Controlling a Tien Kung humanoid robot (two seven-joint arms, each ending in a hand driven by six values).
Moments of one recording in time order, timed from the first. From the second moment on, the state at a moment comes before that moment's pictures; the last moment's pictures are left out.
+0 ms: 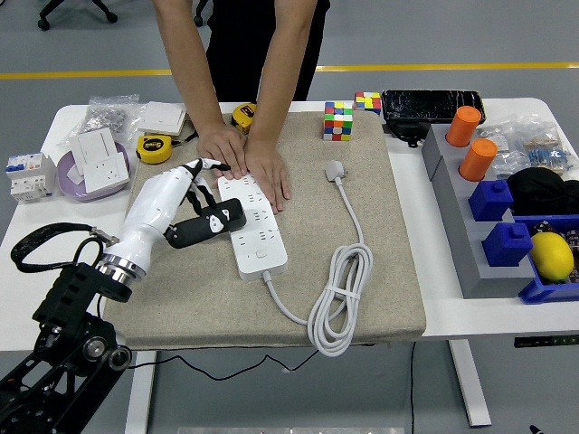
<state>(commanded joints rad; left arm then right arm) -0.03 0.11 -1.21 -1.61 1.99 0.22 0.01 0.09 -0.13 1.33 0.18 -1.35 -0.04 -0.06</state>
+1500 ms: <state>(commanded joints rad) -0.09 0.21 -1.05 -1.64 2.17 -0.14 0.21 0.06 -0.11 1.35 0.18 -1.39 -0.03 -0.07</state>
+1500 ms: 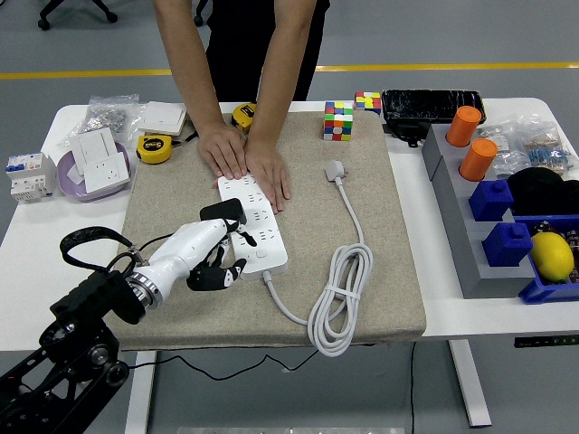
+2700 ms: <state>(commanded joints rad) -0.15 0.17 -0.97 -1.49 2.22 -0.14 0.23 0.06 -0.12 1.34 0.18 -1.38 -0.03 -0.07</state>
